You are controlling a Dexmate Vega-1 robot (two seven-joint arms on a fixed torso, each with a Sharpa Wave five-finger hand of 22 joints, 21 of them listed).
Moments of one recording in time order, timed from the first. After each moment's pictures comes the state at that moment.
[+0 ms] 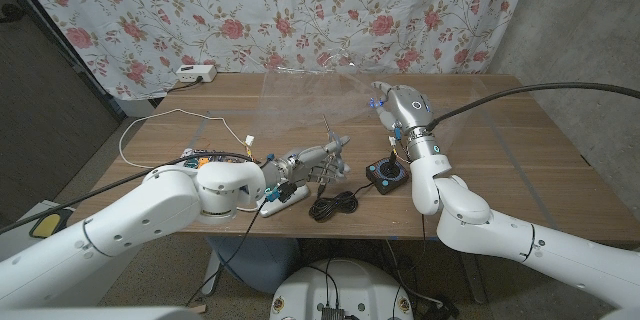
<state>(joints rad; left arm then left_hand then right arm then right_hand) 1.08 1.00 0.42 -2.42 -1.00 0.60 0.32 0.78 0.17 -0.10 -0.01 0.20 1.01 0.07 0.47 0.58 0.70 -0.02 1.01 0.66 0.61 0.00 0.43 0.52 0.27 0.22 0.22 0.21 -0.78 -0.88 -1.00 -2.19 -0.58 -0.83 -0.60 1.19 0.16 0.23 -0.14 0.21 0.44 -0.14 0.22 0.21 0.97 -0.21 0.34 0.28 0.46 -0.05 0.40 0.27 0.42 0.02 0.19 0.17</state>
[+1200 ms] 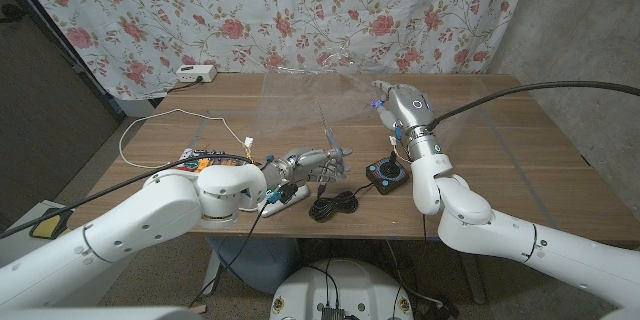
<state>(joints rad) 1.10 0.99 0.42 -2.44 -0.98 0.58 0.36 0.93 0.15 0.20 -0.03 0.26 1.04 0.05 0.49 0.58 0.69 -0.03 1.00 0.66 0.64 -0.03 0.39 0.50 0.28 0.22 0.24 0.21 -0.77 -0.89 -1.00 -2.20 -0.59 -0.84 -0.59 1.19 0.16 0.23 -0.14 0.21 0.44 -0.14 0.22 0.21 0.97 -0.21 0.34 0.28 0.46 -0.05 0.40 0.27 0.42 0.02 0.19 0.17</state>
